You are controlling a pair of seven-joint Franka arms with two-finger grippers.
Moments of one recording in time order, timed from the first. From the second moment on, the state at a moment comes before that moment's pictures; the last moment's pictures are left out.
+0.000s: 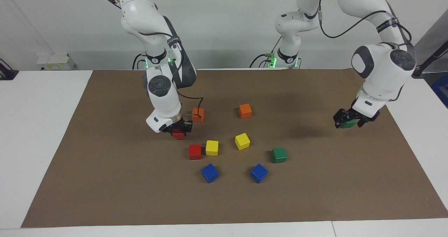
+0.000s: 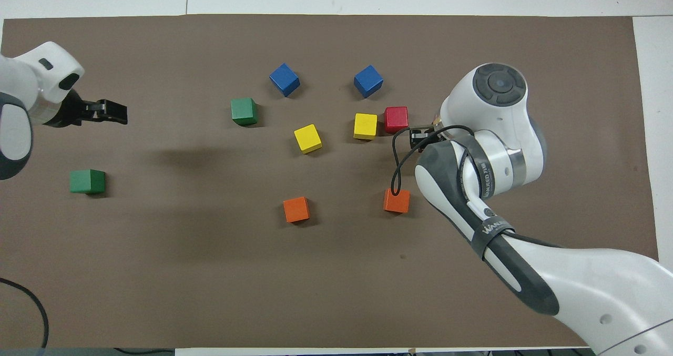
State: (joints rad) left arm 0.06 0.23 -0.11 -1.75 0.03 2.05 -0.01; right arm 0.22 0.34 0.06 -1.76 -0.02 2.02 0.29
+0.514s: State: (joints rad) left arm -0.15 0.44 -0.10 -1.49 -0.02 1.97 -0.15; right arm -0.19 0.31 0.05 -1.70 -0.03 1.93 -0.18
